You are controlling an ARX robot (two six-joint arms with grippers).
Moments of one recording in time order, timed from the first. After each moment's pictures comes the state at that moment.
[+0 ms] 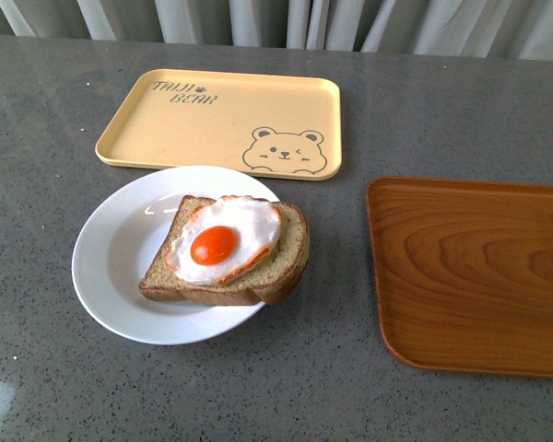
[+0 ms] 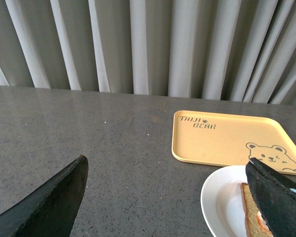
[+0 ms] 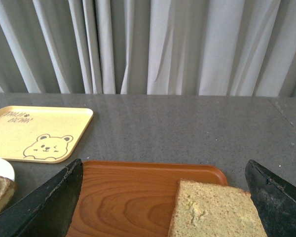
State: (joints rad) left arm 0.00 0.02 0.01 0.00 0.00 -0.01; right arm 0.00 0.00 0.02 0.00 0.00 0.00
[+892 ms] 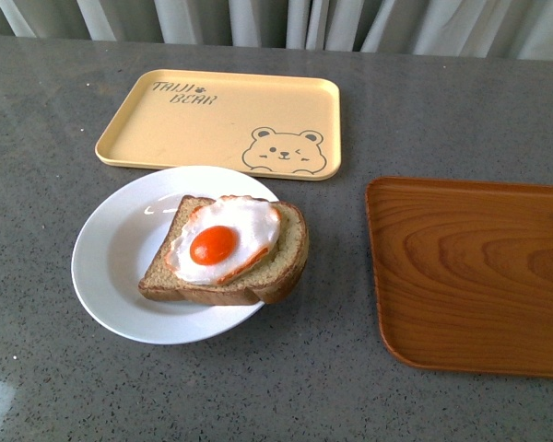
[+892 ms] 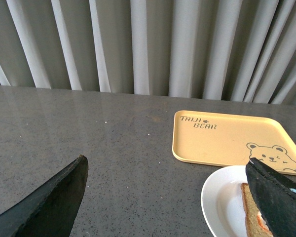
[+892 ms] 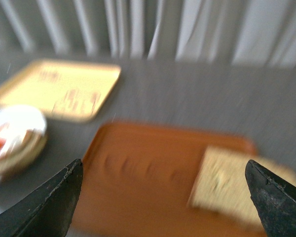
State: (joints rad) left arm 0.00 0.02 0.01 0.00 0.00 -0.01; right arm -0.08 0.12 0.10 -0.18 -0.23 -0.05
